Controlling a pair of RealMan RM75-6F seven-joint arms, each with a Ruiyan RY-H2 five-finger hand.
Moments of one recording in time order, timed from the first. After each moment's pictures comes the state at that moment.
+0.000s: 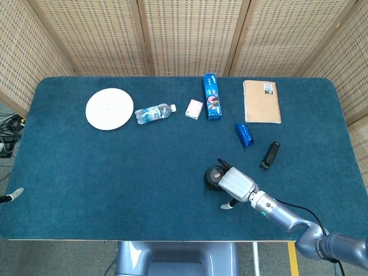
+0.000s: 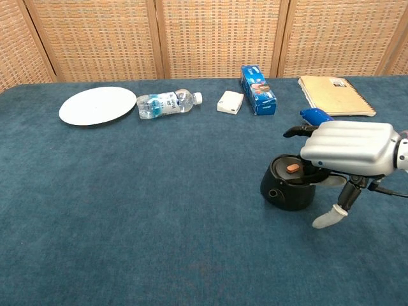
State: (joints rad) left arm -0.11 -0.95 -0.10 -1.69 1.36 1.41 -0.12; right arm 0.74 -1.40 -0.05 -1.37 -1.71 0.93 -0.17
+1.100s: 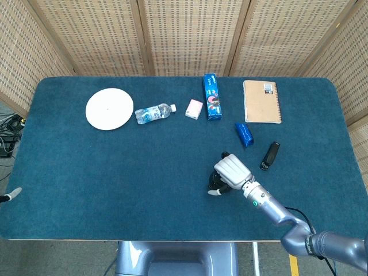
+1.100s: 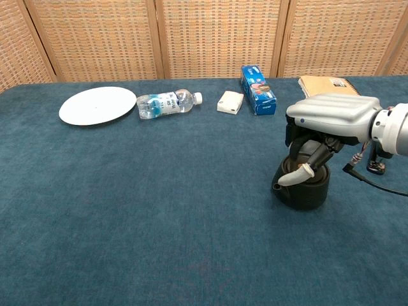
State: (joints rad) left arm -0.11 -0.94 -0.10 -1.69 1.36 1.41 -0.15; right arm 0.74 -1.43 0.08 -1.46 -1.46 0.93 -0.17
